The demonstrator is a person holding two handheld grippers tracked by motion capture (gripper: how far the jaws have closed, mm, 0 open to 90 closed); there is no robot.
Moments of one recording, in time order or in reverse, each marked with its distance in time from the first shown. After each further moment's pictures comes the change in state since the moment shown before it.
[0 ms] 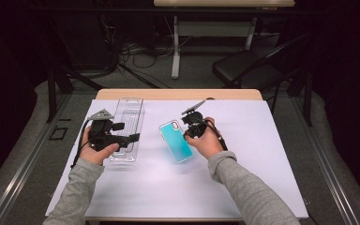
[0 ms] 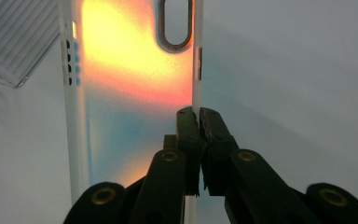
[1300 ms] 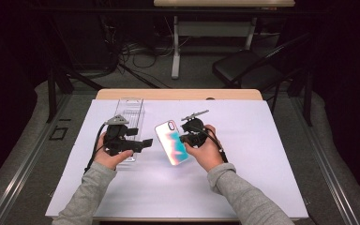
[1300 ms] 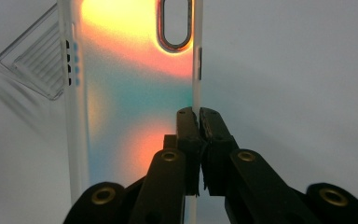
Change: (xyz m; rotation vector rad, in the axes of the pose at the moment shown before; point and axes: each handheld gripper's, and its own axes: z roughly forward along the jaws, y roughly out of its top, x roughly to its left) left arm -0.024 -0.006 0.031 0.026 -0.053 -0.008; right arm 0.019 -0.025 -0.014 -0.171 0.015 -0.036
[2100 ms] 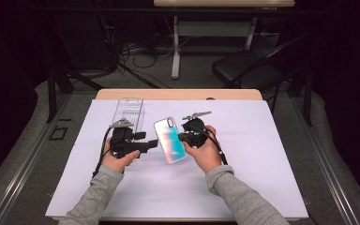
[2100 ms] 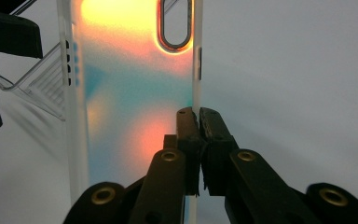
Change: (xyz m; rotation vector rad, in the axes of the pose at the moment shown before) left arm -0.009 -0.008 0.014 -0.036 -0.012 -0.080; right arm 0.003 -0.002 -0.003 -0.084 0.016 0.042
